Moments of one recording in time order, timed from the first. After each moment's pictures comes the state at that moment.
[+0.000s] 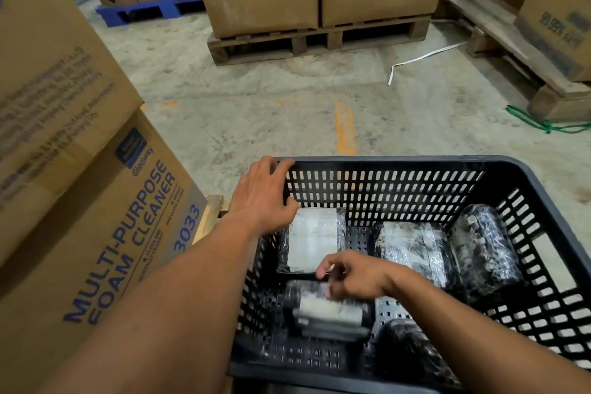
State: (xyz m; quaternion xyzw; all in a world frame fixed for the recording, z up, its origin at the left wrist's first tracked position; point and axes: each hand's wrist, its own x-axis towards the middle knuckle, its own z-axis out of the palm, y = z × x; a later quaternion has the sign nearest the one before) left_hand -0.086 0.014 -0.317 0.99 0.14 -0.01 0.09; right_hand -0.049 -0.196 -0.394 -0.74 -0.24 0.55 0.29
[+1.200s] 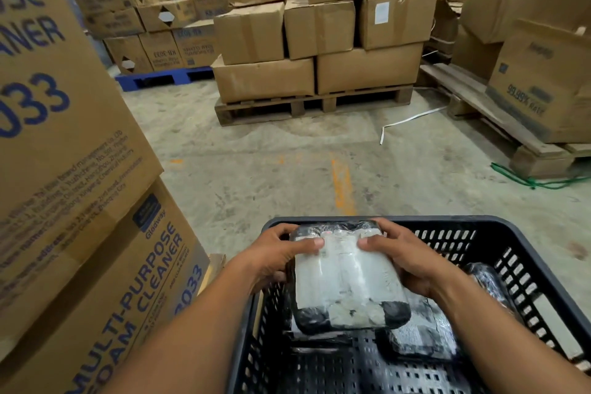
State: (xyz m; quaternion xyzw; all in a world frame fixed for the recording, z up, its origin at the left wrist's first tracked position) left_hand -0.081 0.015 -0.293 0.71 0.27 -0.12 0.64; right_hand 0.025 -0.217 -0.313 -0.62 -0.08 0.38 0.68
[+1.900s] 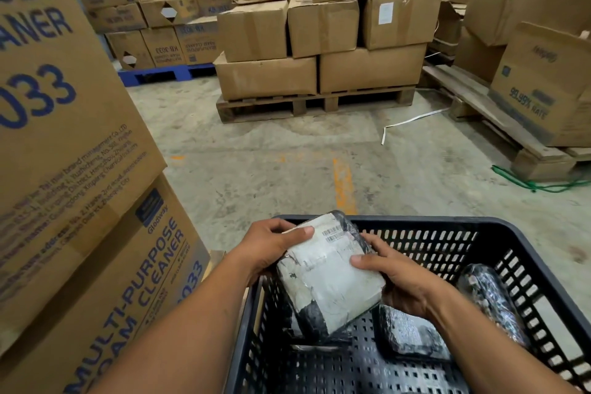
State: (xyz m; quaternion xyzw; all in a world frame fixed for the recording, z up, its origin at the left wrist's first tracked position) left_hand -0.084 0.021 -0.288 0.72 0.31 -0.02 0.62; right_hand 0.007 -0.210 -0.338 -0.56 -0.05 0.45 0.70
